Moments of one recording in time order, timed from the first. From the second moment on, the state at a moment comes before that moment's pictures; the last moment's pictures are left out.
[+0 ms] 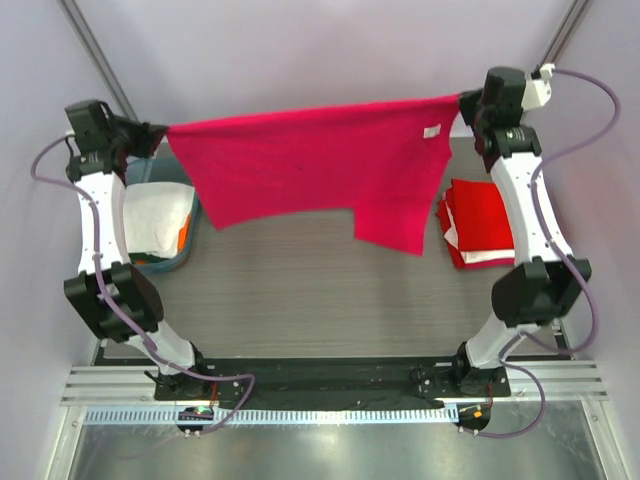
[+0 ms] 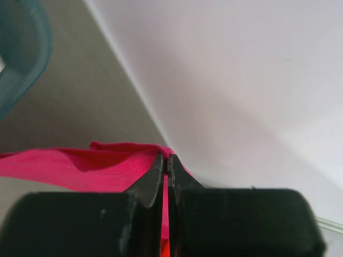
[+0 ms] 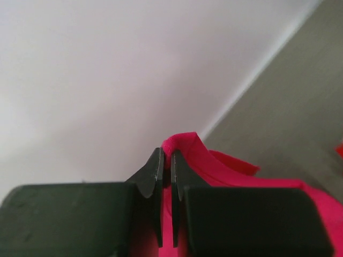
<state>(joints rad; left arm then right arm) 0.32 1.60 1.66 -0.51 0.34 -1.14 0.04 1.62 1.76 -0.43 0.33 1.01</state>
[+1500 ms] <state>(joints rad) 0.32 1.40 0.71 0.03 0.38 -1.09 -0.10 1.32 0.56 0.10 0.04 1.12</state>
